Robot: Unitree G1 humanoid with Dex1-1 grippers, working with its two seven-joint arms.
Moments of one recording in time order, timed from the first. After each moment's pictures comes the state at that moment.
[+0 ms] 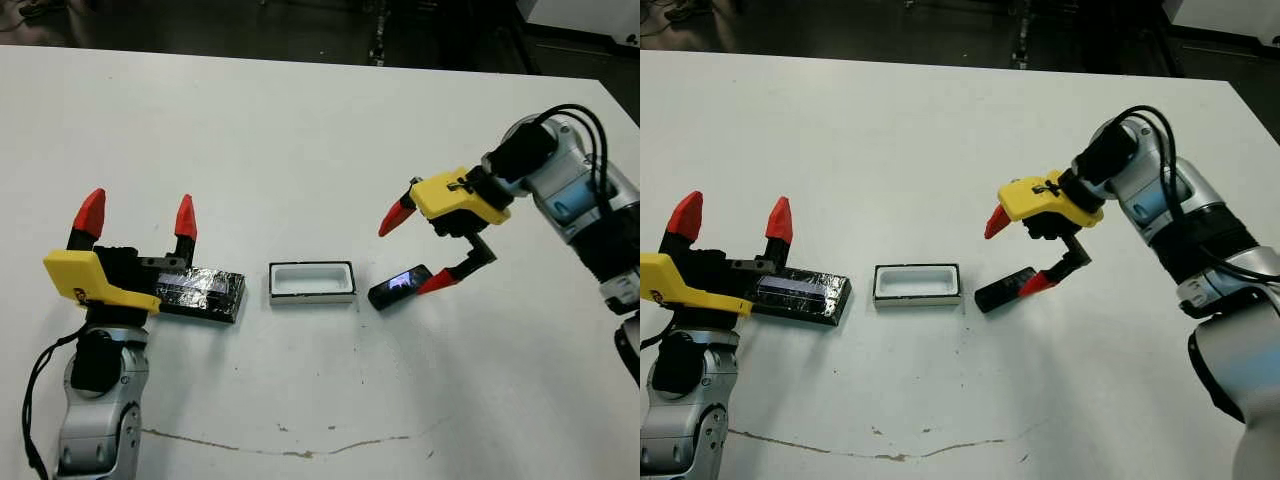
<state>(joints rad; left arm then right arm) 0.08 0.17 0.15 -0.30 -0.18 -0.10 -0.10 -1.05 -0.70 0.72 0.59 0.05 -0.08 1.61</state>
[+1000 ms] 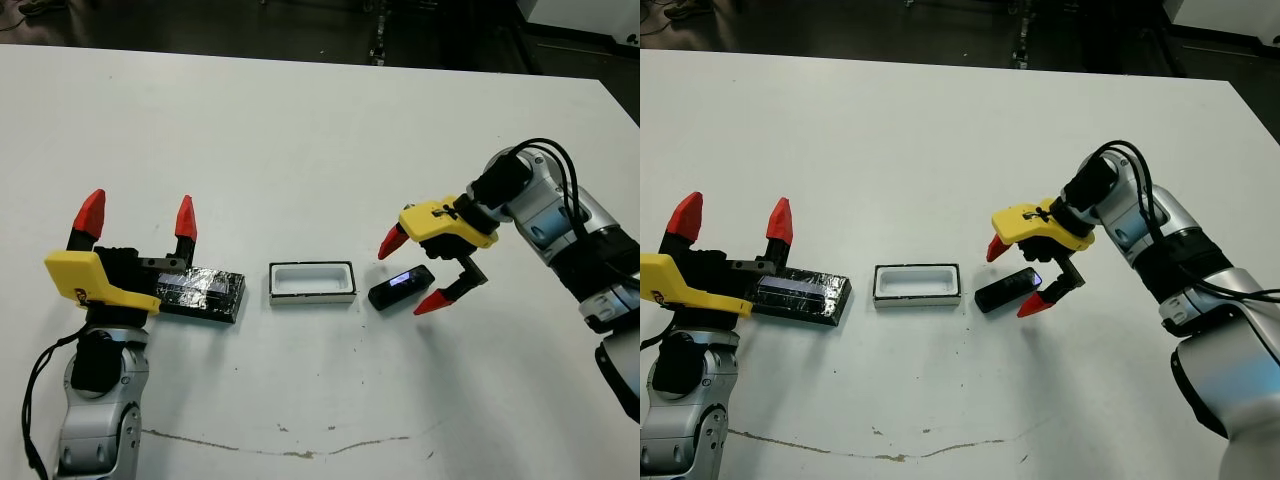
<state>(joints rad) 0.08 0.17 0.15 -0.30 -0.18 -0.10 -0.11 -0.94 -0.66 0.65 0.53 -0.08 -0.06 1.61</state>
